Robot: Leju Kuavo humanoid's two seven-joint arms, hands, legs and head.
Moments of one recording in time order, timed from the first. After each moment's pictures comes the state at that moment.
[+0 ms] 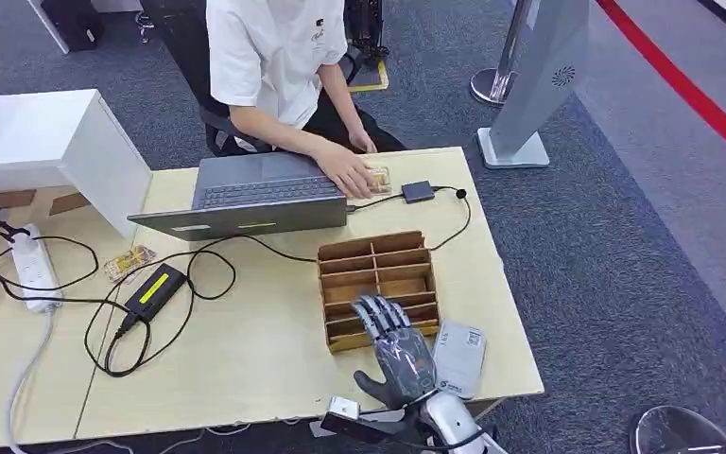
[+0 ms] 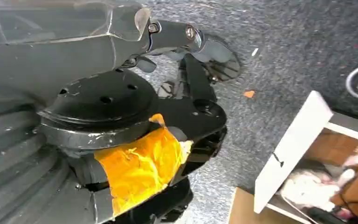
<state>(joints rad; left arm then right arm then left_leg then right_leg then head) -0.07 -0.24 1.10 -0.22 -0.51 0.01 -0.20 -0.15 0.07 0.70 -1.10 1.04 -0.54 -0.08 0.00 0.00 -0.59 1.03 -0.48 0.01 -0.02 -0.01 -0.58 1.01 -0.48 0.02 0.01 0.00</state>
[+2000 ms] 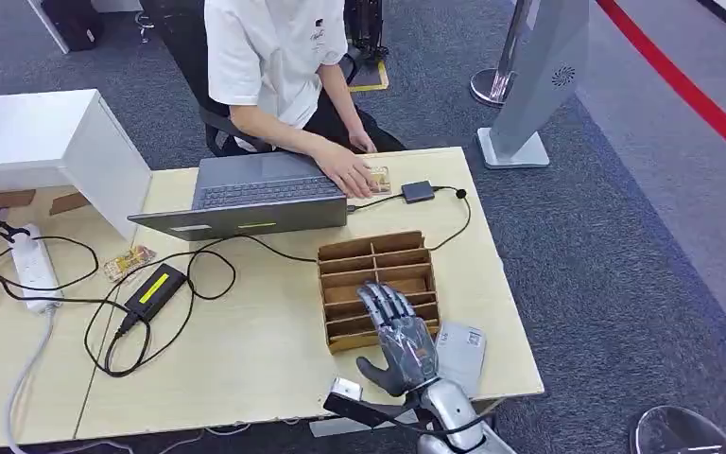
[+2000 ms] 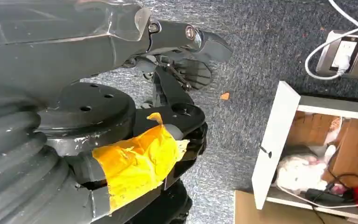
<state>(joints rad) -0.07 -0.22 1.00 -0.22 -0.61 -0.01 -0.31 -0.19 0.09 0.65 -1.05 1.01 -0.53 -0.10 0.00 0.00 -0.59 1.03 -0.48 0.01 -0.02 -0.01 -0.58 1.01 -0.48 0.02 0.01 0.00</state>
